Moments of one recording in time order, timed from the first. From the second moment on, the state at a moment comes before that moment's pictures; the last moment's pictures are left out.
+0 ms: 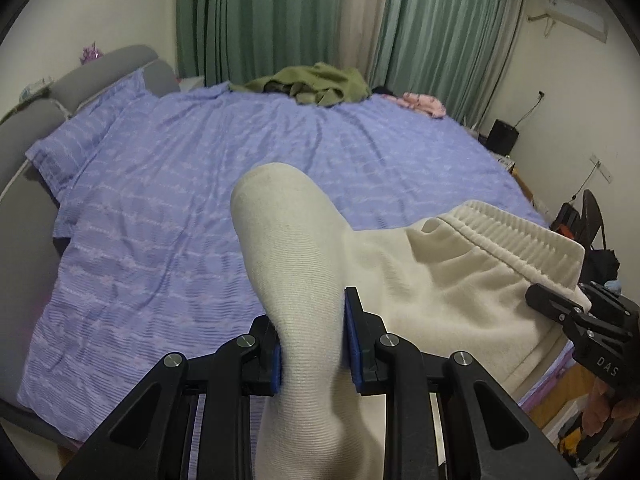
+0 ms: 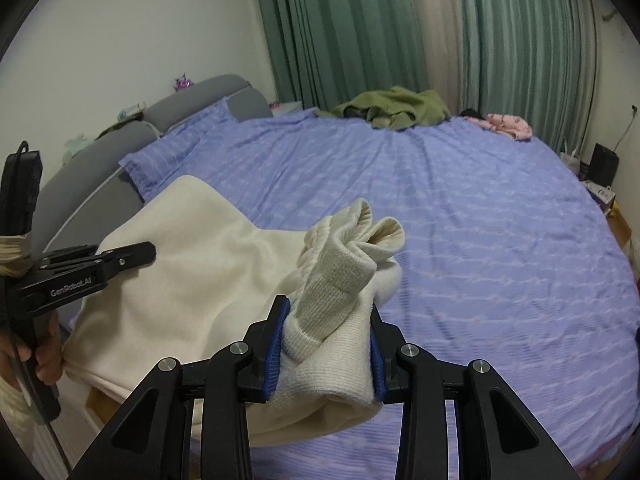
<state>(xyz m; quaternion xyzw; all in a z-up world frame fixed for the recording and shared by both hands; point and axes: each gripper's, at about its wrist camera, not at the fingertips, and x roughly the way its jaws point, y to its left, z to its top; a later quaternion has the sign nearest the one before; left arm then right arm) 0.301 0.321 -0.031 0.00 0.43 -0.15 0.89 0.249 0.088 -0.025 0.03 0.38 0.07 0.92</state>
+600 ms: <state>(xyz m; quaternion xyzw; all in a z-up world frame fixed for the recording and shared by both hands) 0.444 0.487 -0.127 0.01 0.47 -0.13 0.87 0.382 0.257 -0.111 -0.01 0.45 0.11 0.89</state>
